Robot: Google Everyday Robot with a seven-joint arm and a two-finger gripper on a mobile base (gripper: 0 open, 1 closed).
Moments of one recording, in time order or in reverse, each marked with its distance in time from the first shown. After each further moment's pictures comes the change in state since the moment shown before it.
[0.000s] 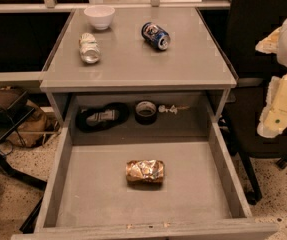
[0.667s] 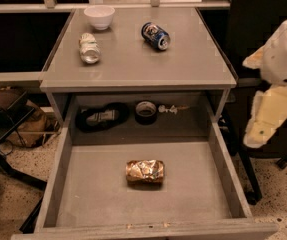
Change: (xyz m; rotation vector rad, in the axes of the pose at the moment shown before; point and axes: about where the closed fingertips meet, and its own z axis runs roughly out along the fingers) arm -0.004 0.007 0.031 -0.046 -0.014 -0.003
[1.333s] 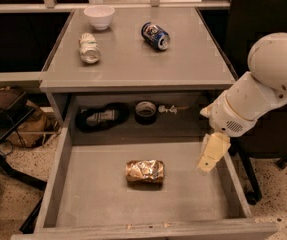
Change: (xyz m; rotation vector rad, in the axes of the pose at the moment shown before) arm -0.021 0.021 0.168 -0.188 -0.166 0.075
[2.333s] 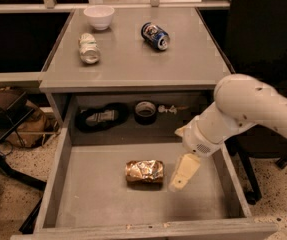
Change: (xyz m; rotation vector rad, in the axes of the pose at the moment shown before) arm -0.017 0.017 0.091 -0.082 -0.075 -0.033
